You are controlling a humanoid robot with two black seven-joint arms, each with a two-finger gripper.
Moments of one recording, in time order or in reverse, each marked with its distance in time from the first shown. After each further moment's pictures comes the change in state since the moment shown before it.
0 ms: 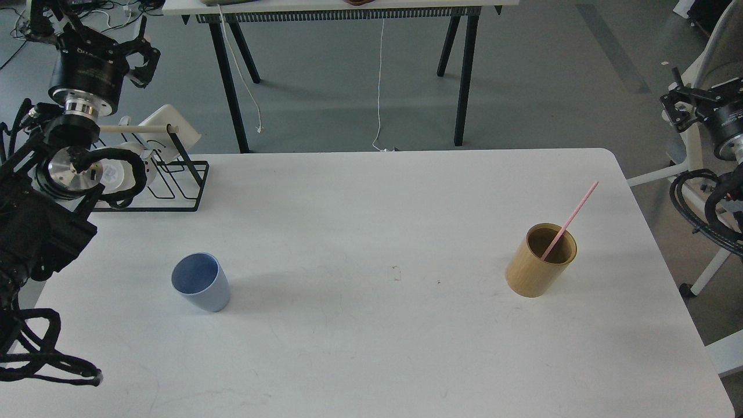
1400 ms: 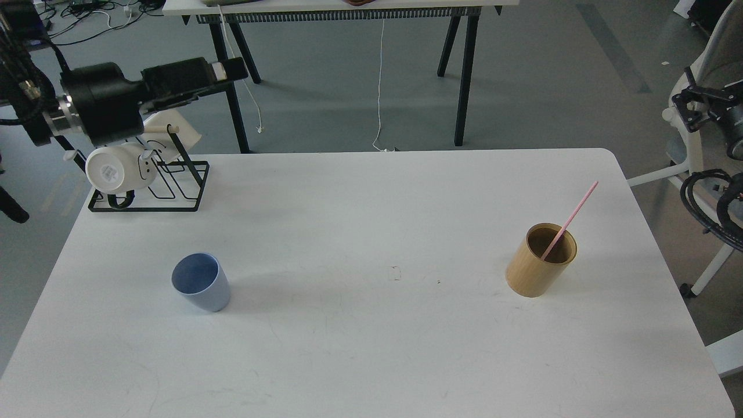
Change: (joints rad) left arm 0.060 0.549 0.154 -0.892 1.458 0.000 -0.058; right arm -0.002 -0.029 -0.006 -0.003 -0.001 0.000 0.000
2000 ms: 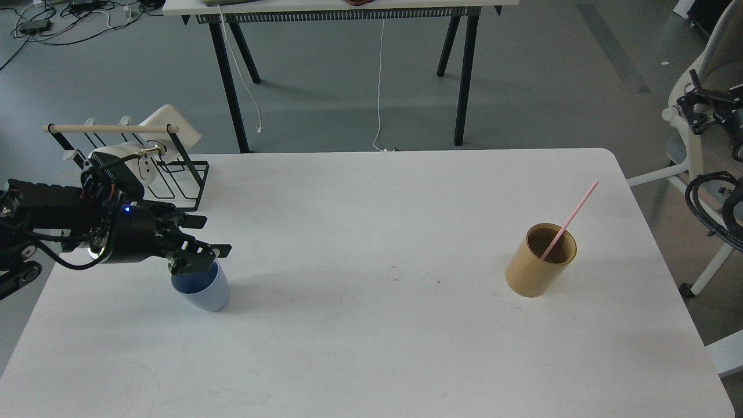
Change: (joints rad) left arm 0.073 0.016 0.341 0.103 0.730 0.210 -0.015; right arm -0.009 -0.009 0.000 -0.003 -0.001 0.000 0.000
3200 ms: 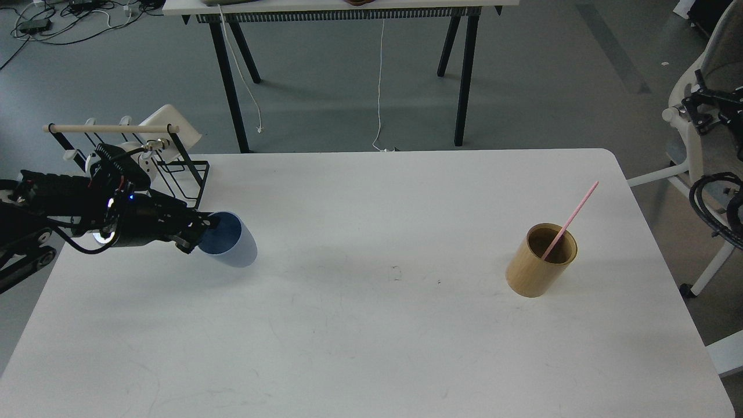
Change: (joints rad) left arm -0.108 -0.103 0.011 0.080 -0.016 -0.051 0.000; right arm -0.003 -0.011 0.001 0.003 0.000 0.000 0.002
